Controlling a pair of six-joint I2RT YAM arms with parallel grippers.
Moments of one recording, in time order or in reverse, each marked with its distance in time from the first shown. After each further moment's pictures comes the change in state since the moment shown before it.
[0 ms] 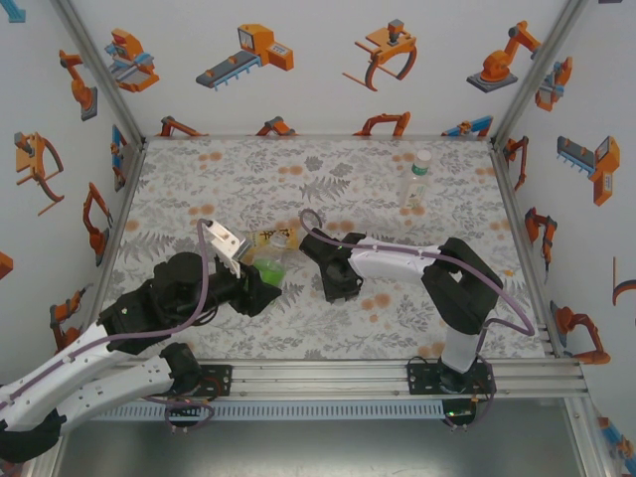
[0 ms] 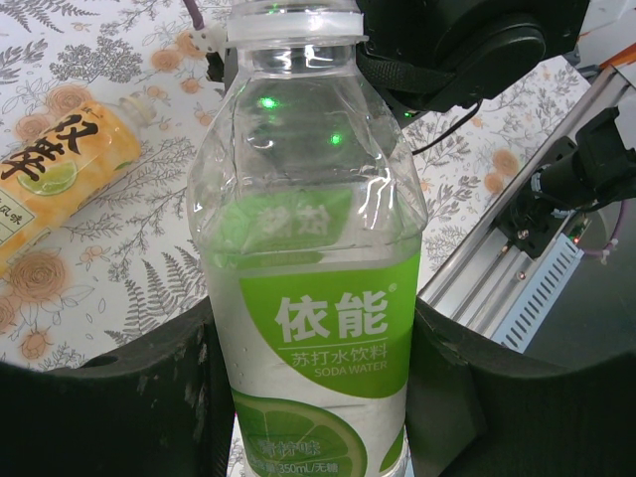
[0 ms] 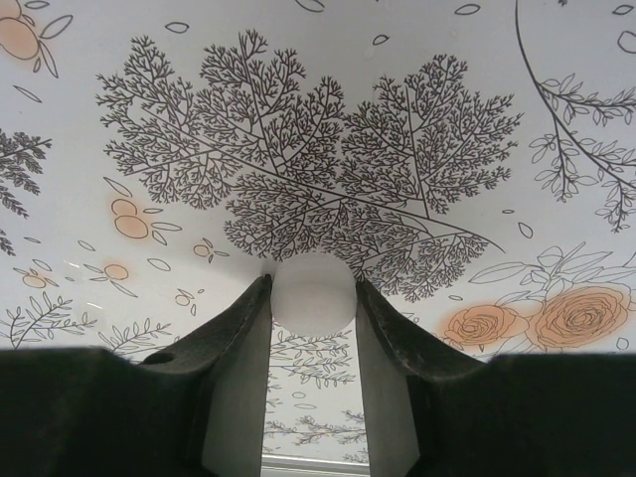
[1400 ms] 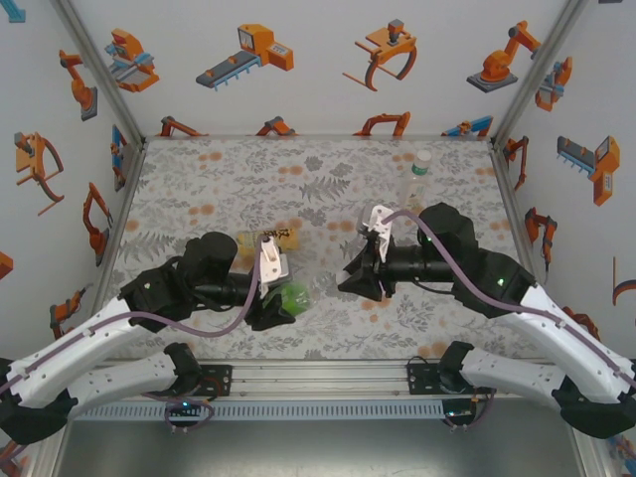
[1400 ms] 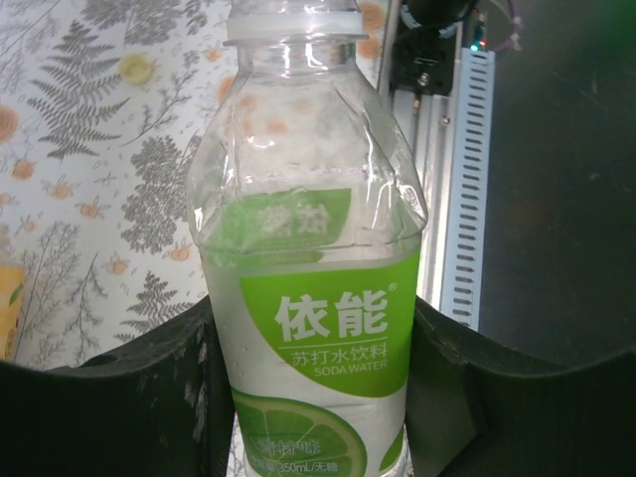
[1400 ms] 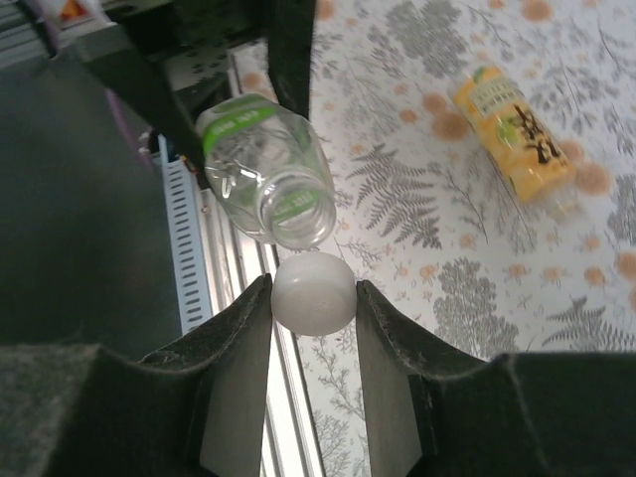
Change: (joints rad) left arm -0.002 0.222 0.155 -0.116 0.492 0.487; right arm -0.027 -0.903 0.032 0.072 -0.641 -0.755
